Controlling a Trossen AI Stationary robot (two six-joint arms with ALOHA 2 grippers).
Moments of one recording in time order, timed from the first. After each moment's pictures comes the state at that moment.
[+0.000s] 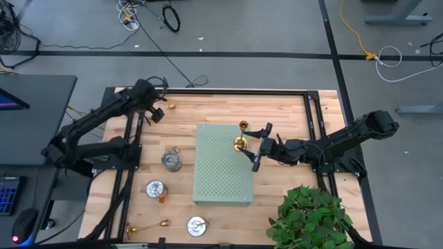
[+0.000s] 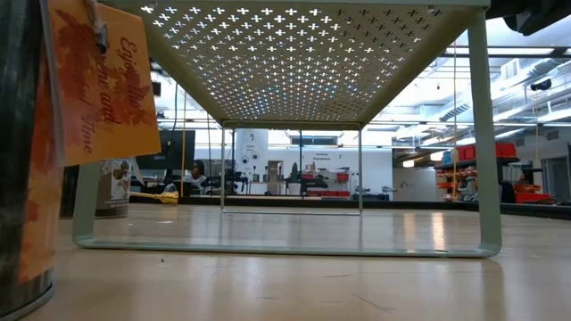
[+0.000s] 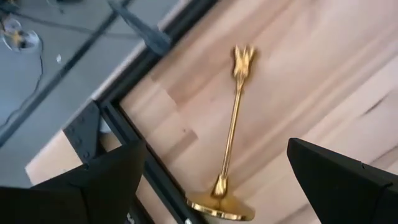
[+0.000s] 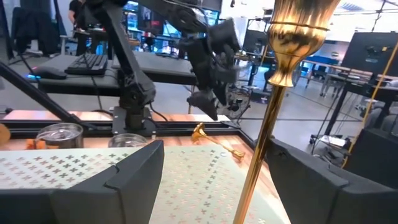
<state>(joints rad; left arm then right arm) 0.91 1.03 0.73 -0.74 -0.24 0.20 0.28 1.31 0.59 0.73 0.59 -0.17</state>
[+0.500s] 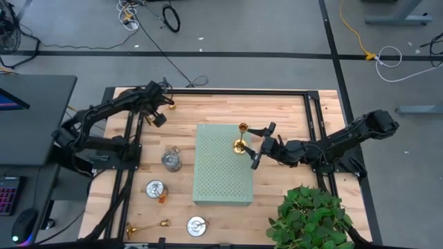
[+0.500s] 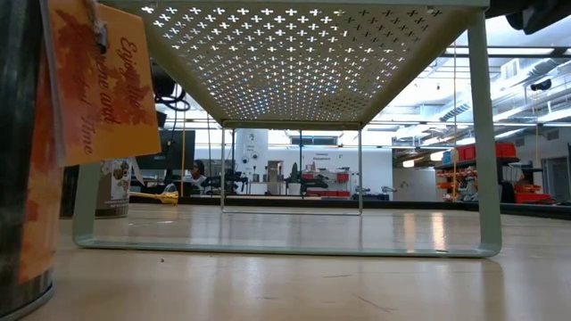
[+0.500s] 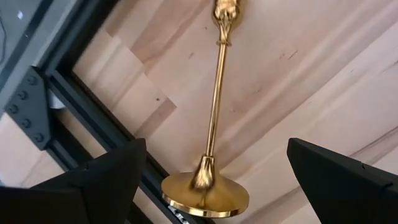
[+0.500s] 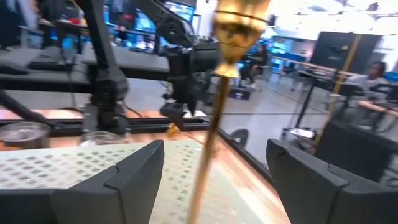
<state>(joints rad) 0.91 1.24 0.73 -0.77 -0.23 0.21 0.29 1.31 0.59 0.73 0.73 -0.20</state>
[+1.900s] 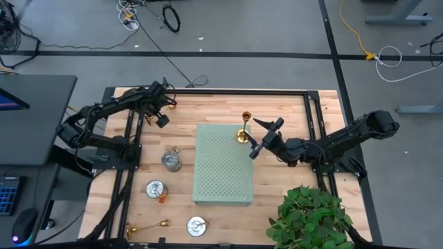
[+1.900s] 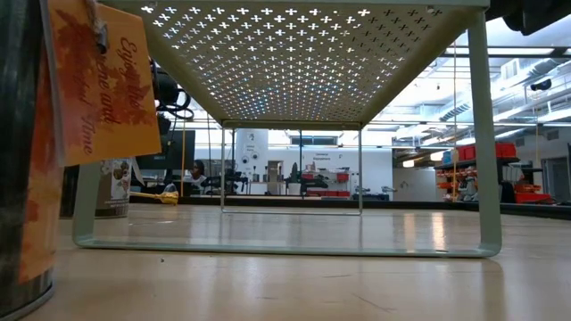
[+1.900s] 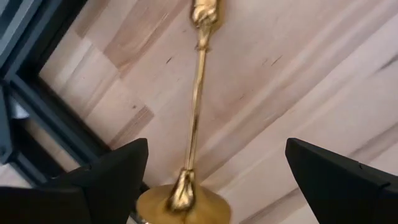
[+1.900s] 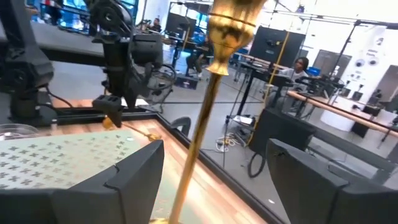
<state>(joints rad) 0.91 1.30 0.73 -0.73 -0.17 0.19 0.27 1.30 0.59 0.72 0.94 -0.27</state>
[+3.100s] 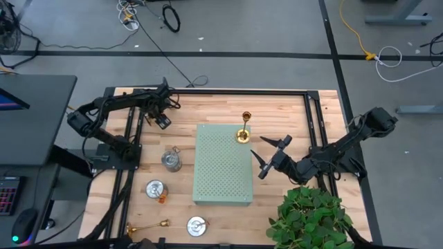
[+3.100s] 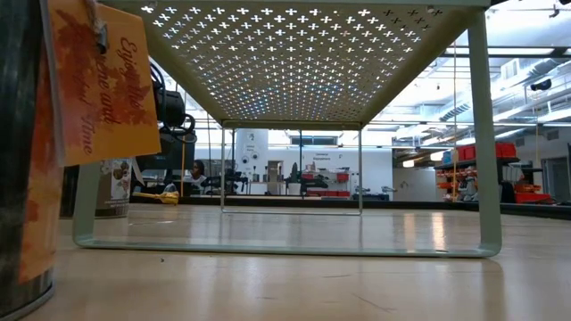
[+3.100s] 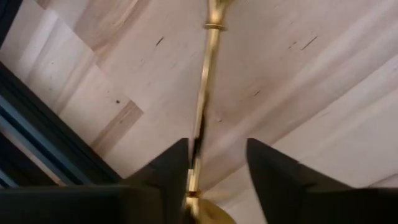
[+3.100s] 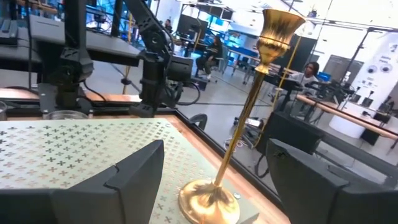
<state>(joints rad) 0.91 1.47 0.73 -0.68 -0.22 0.16 0.57 1.30 0.59 0.70 1.19 -0.27</state>
